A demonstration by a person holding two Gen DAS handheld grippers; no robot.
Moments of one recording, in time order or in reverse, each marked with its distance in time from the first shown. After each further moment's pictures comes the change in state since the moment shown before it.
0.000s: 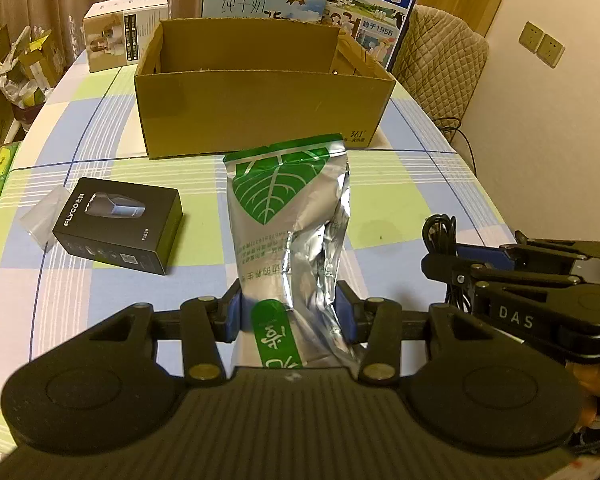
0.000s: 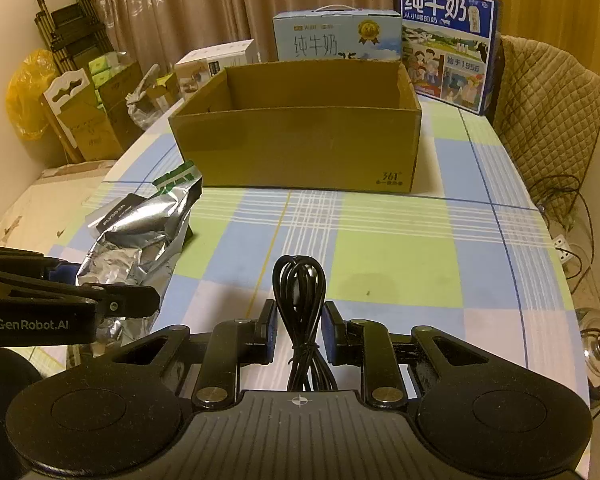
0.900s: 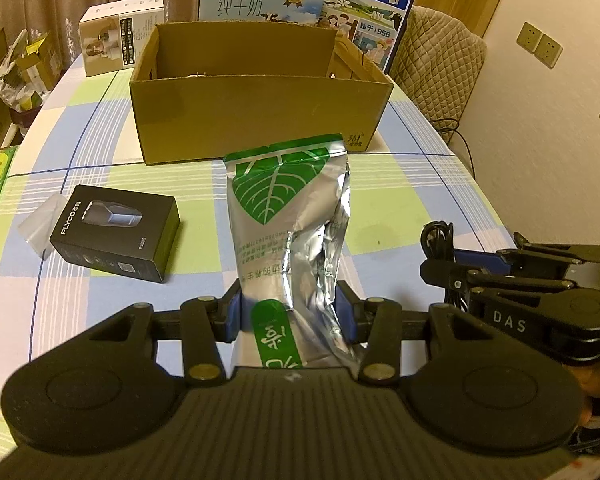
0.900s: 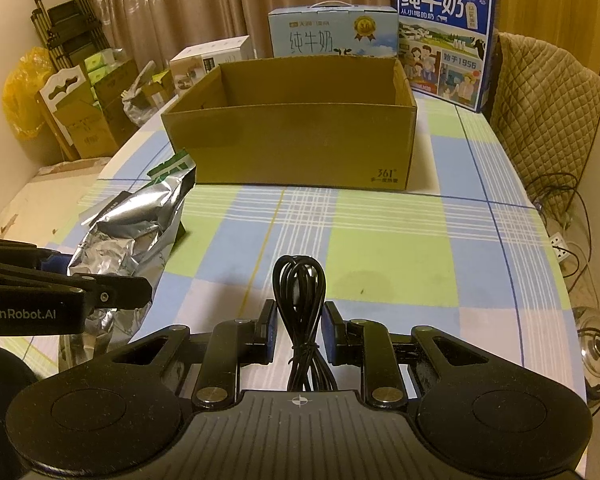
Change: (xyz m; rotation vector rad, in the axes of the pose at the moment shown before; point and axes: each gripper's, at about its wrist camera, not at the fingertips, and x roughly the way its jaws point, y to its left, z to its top) left arm 0.001 -0.002 0.004 0.004 -0.002 -0.002; right arm 0.005 -0.006 0.000 -0.001 0.009 -0.009
